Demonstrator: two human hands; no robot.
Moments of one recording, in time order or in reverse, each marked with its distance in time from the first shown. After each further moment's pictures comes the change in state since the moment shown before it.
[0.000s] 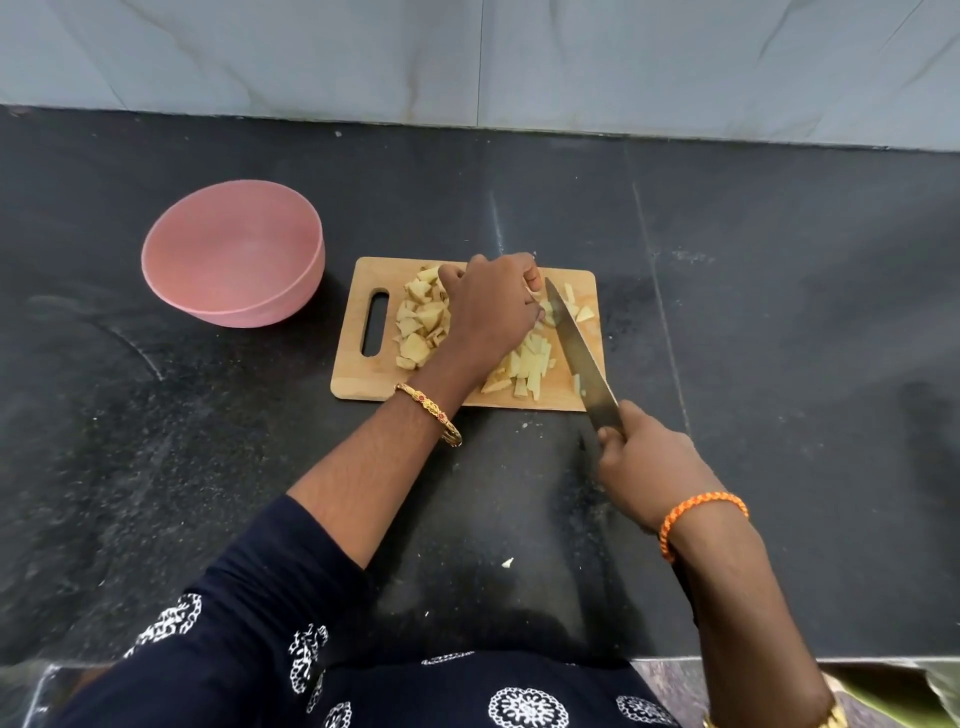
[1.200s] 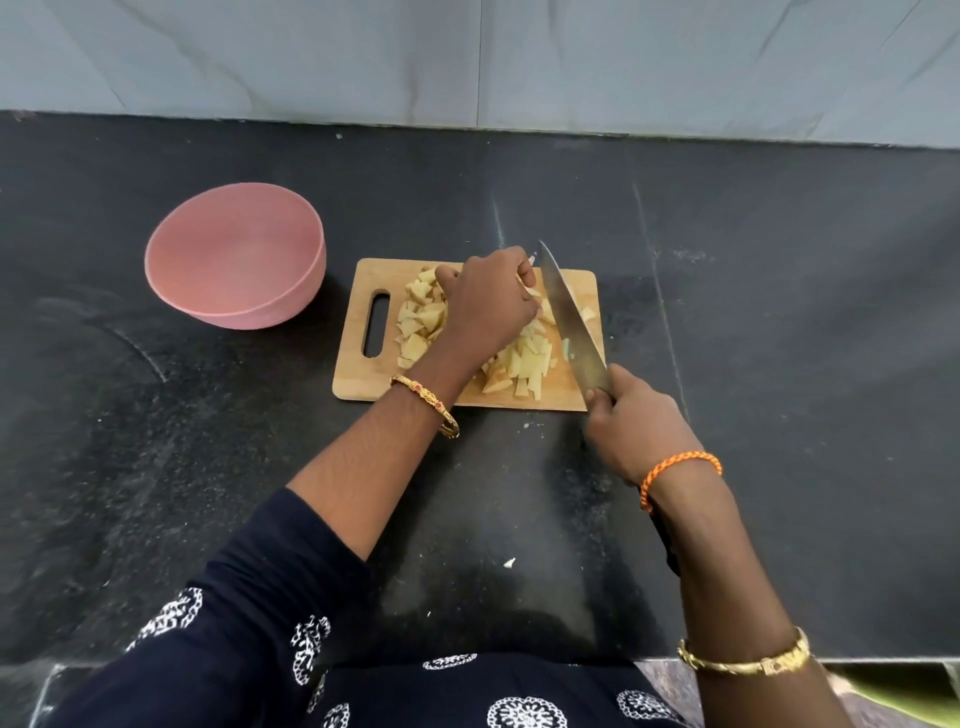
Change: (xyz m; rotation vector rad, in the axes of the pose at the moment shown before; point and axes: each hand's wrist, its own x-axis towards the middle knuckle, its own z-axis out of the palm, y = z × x) left_hand 0.004 0.001 -0.004 -0.013 -0.042 -0.051; right_hand 0.025 -0.011 -0.002 0.078 0.072 -0.058
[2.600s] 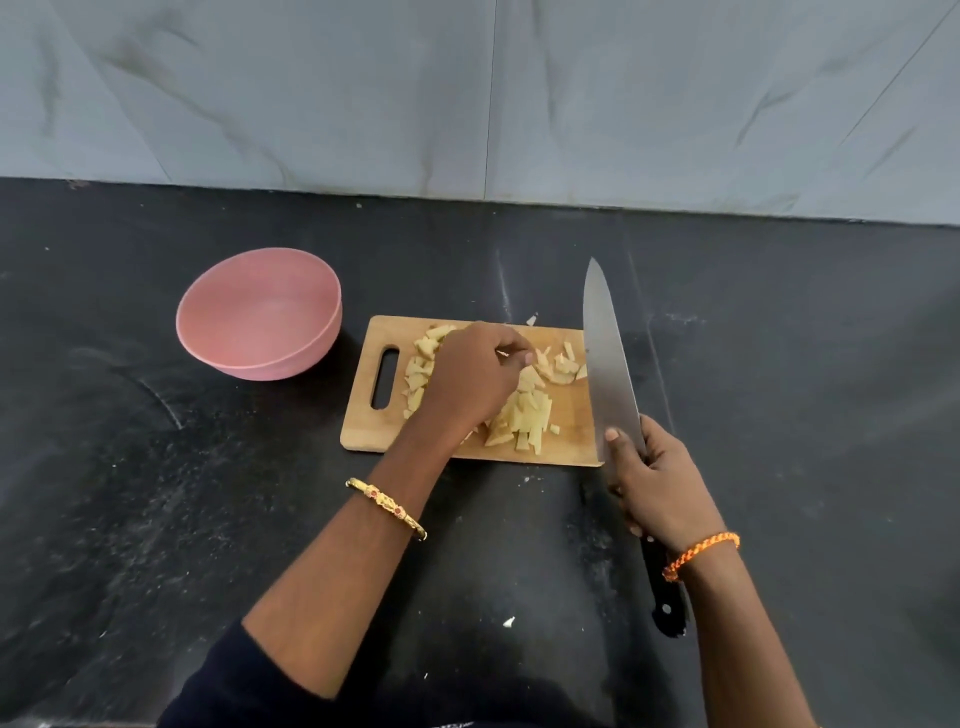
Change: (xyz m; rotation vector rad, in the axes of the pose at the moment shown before) left_hand -0.037 0.002 -0.036 -0.257 -0.023 -0.018; right_hand 0.001 0.024 -0.003 0.466 0.077 -0.148
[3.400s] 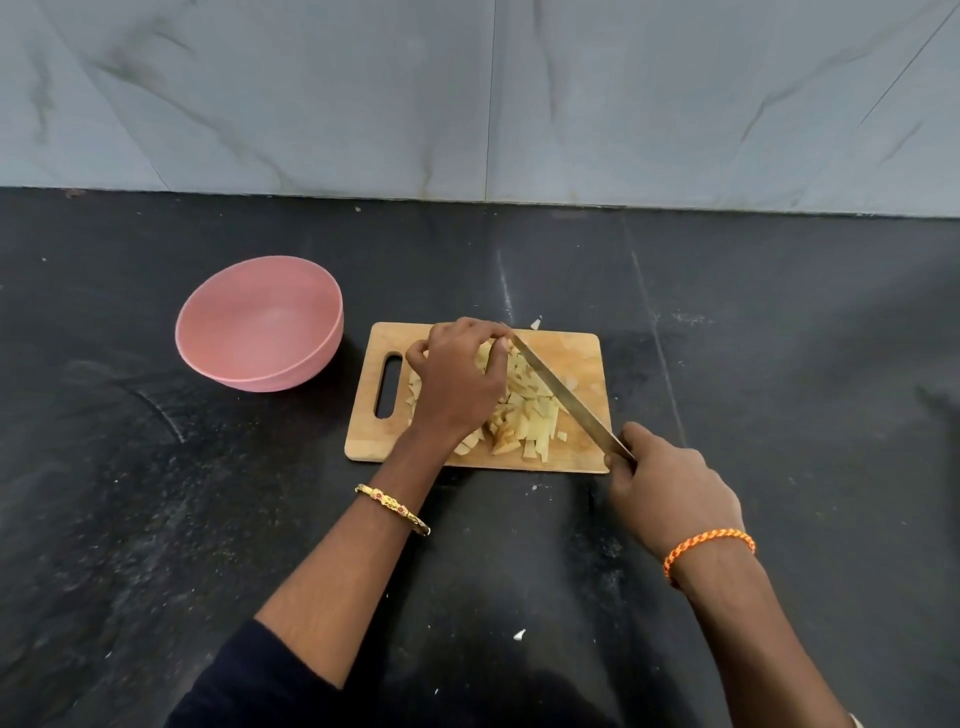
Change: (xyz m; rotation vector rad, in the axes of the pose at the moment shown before) left_hand 0.016 -0.036 0.014 0.079 0.243 0.095; right_hand -0.003 -0.018 0.003 -0.760 0.085 -0.054
